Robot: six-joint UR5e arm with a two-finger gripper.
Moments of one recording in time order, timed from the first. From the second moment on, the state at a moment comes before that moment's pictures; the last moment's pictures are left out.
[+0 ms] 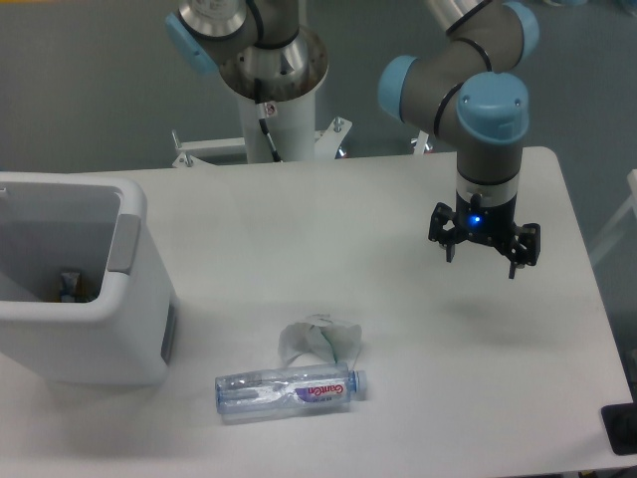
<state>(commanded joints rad) 2.71 -1.89 -1.73 -0.82 1.56 1.18</state>
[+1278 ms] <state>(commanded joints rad) 2.38 -2.02 -1.82 -0.73 1.50 1.11</state>
